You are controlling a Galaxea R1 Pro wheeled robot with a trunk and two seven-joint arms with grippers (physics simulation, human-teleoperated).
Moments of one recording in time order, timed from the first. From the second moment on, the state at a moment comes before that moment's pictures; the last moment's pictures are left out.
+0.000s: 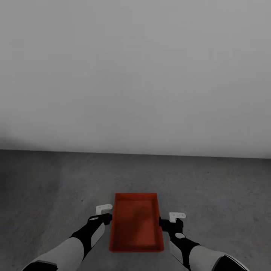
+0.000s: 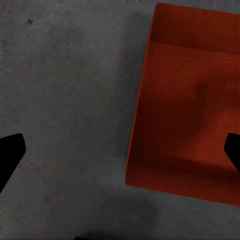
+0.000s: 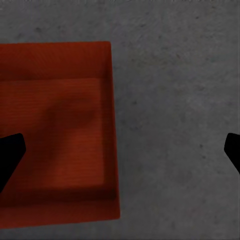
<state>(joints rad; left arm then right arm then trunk) -0.70 -0.12 -0.10 -0.24 0.22 0.10 0.27 -0.71 0.11 0.68 -0.01 -0.65 -0.32 -0.19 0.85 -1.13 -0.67</state>
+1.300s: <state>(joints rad) -0.70 -0.12 -0.10 -0.24 0.22 0.10 0.27 -0.71 0.11 0.68 -0.01 -0.65 -0.32 -0.19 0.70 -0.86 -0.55</state>
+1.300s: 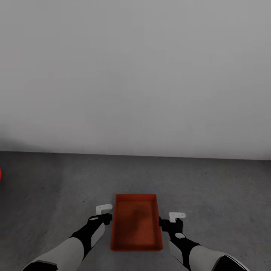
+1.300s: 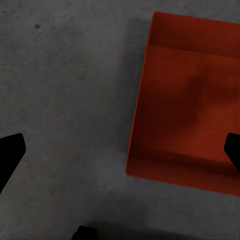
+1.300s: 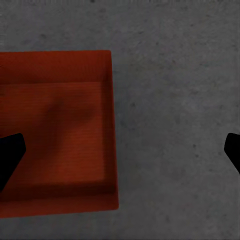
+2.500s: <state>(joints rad) -0.70 -0.12 -0.10 -0.24 0.22 0.10 0.28 -0.71 0.11 0.68 -0.01 -0.65 -0.32 -0.19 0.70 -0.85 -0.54</state>
